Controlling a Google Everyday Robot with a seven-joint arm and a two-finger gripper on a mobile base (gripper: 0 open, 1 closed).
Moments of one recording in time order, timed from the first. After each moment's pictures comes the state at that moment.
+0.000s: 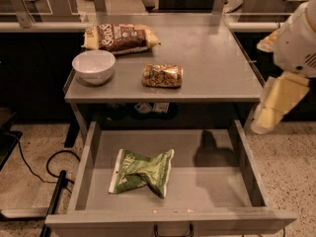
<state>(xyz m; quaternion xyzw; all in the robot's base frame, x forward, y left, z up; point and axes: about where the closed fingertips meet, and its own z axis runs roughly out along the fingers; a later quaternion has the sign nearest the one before) 0.450 -0.193 0.970 -0.60 0.77 -0.04 0.19</state>
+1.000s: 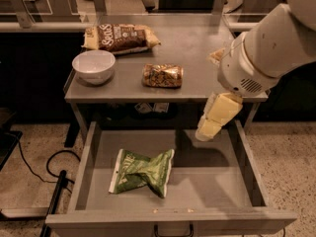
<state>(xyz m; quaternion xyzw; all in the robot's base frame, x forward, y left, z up) 0.471 -0.101 0.930 -0.62 0.73 0.03 0.27</state>
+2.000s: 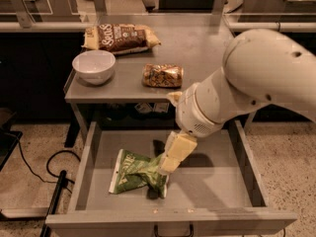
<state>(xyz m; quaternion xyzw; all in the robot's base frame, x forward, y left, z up) 0.451 -0.022 0.840 -0.65 0.69 0.11 0.28</state>
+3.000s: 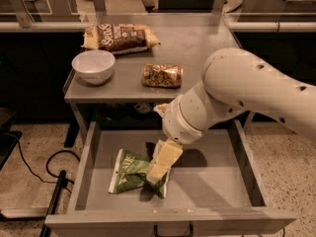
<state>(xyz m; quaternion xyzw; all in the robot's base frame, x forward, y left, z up) 0.452 0.007 0.801 -0.66 0.69 0.16 0.26</state>
